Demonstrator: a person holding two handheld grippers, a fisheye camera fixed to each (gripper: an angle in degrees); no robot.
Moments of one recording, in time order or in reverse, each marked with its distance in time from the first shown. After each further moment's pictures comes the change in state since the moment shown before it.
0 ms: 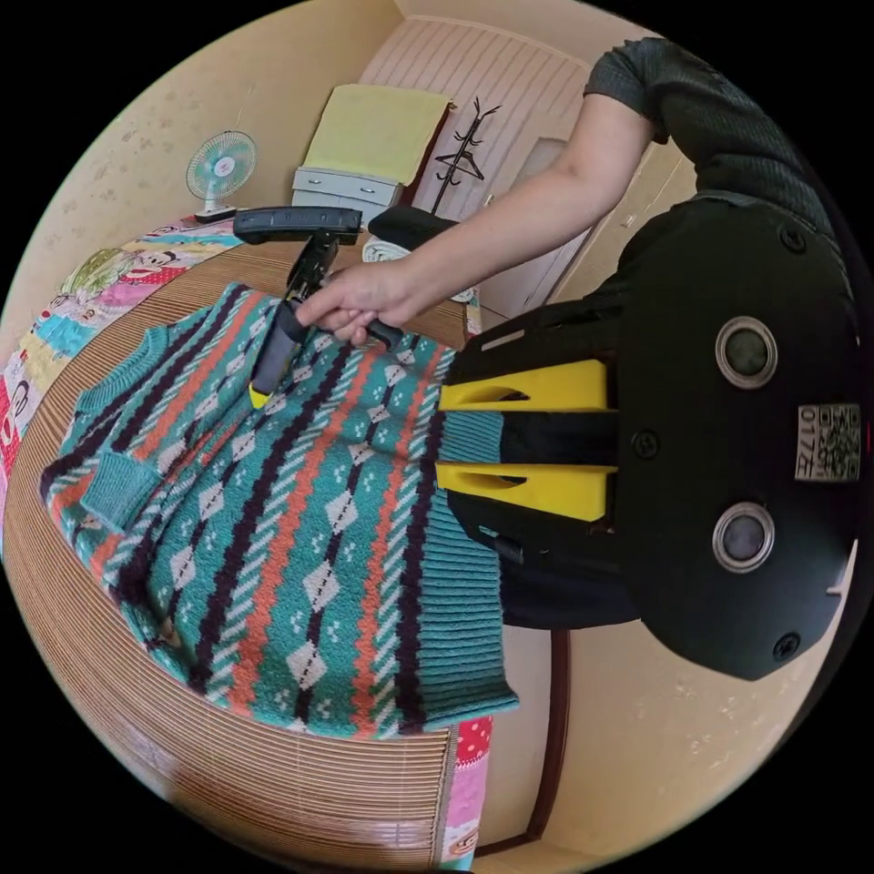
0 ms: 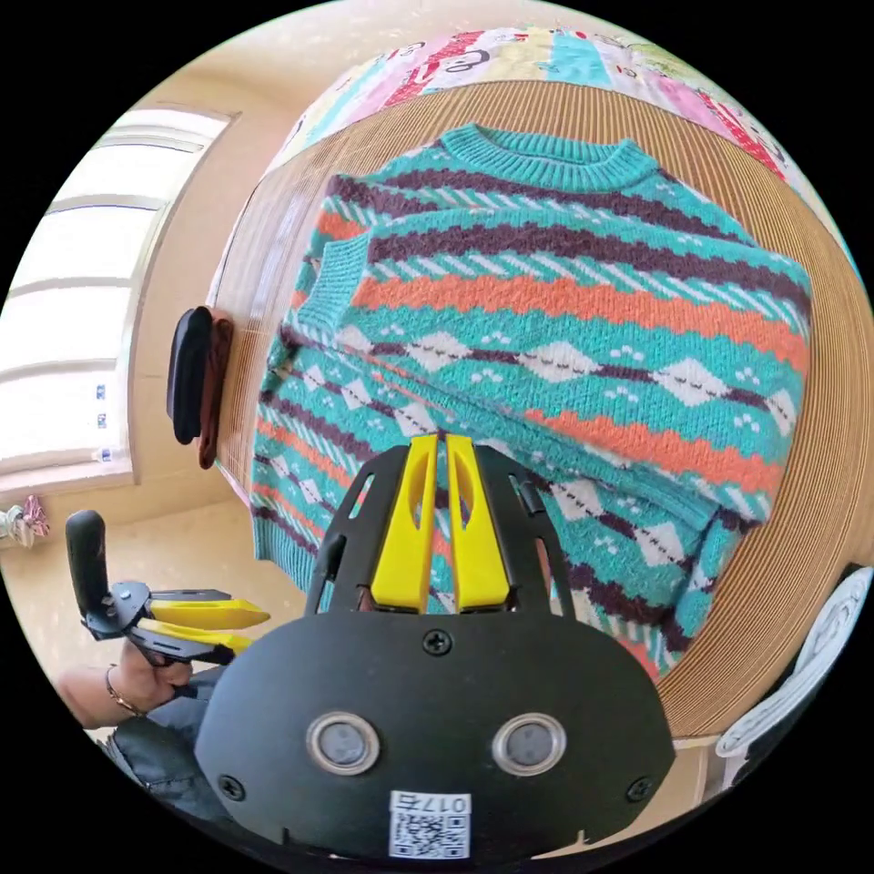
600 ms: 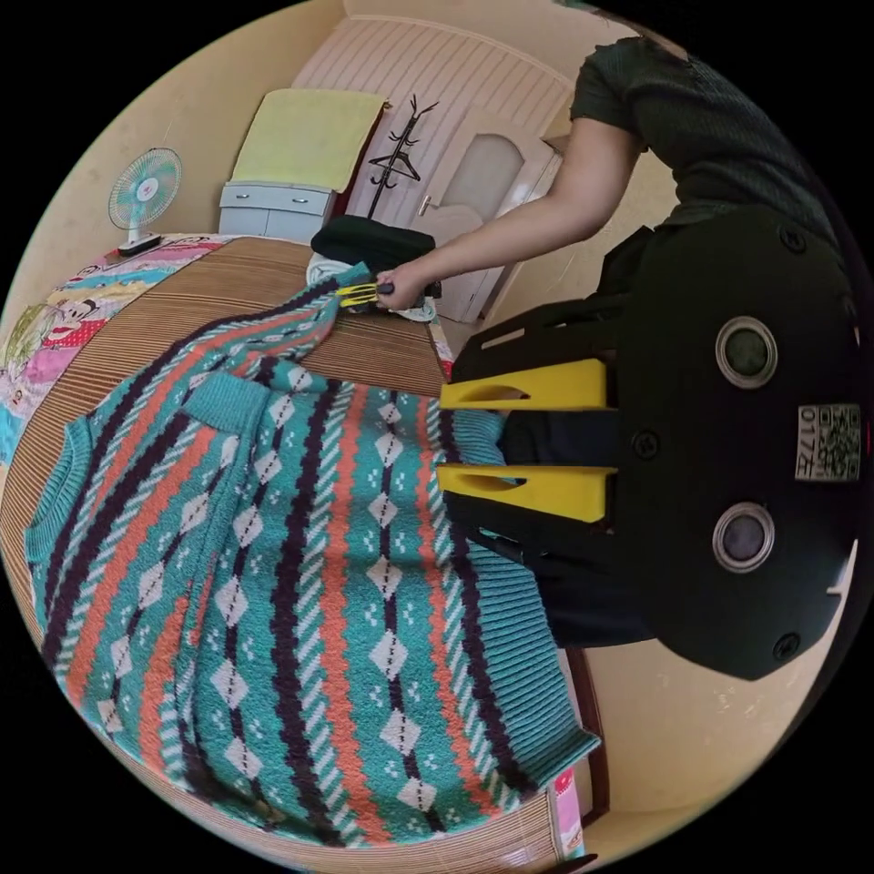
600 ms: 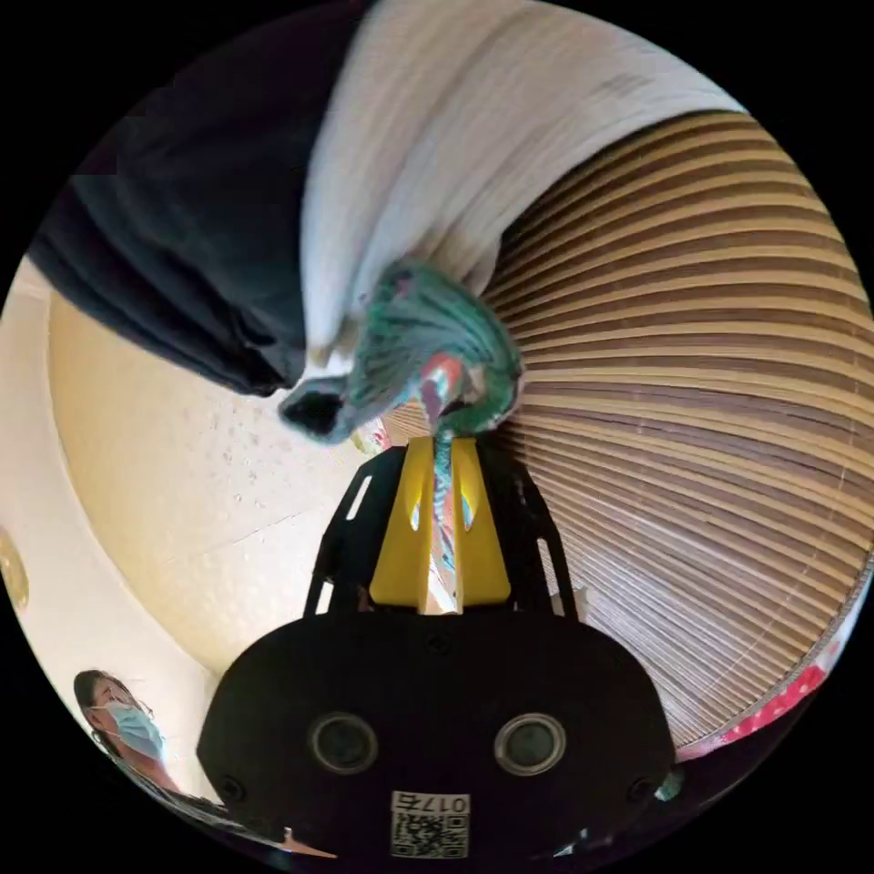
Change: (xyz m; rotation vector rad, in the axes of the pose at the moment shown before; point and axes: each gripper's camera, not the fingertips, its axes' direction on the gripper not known) left arm 0.108 -0.060 0.059 -0.167 -0.001 0.156; right arm 0.444 0.334 -0.230 1.162 -0.863 1.246
